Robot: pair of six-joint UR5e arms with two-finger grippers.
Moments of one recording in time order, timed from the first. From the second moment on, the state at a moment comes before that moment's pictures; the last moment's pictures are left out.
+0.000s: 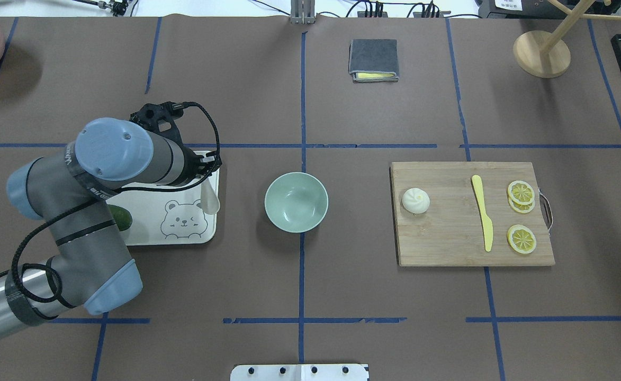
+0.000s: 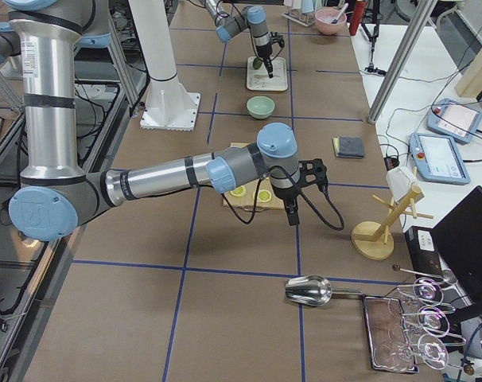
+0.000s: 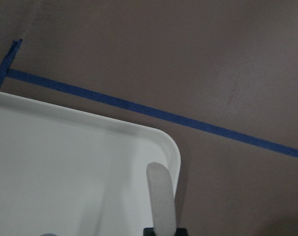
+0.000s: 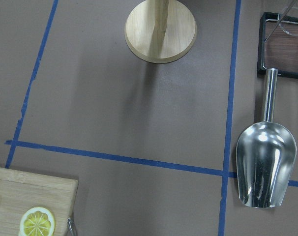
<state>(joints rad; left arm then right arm) -0.59 -2.04 -1.78 -1.83 -1.71 -1.53 1.50 -1.60 1.84 -1.38 2.34 0.23</state>
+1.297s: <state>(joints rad) -0.47 -2.32 -1.60 -1.72 -1.65 -1.74 1.50 -1.60 1.85 -1.38 2.34 0.23</state>
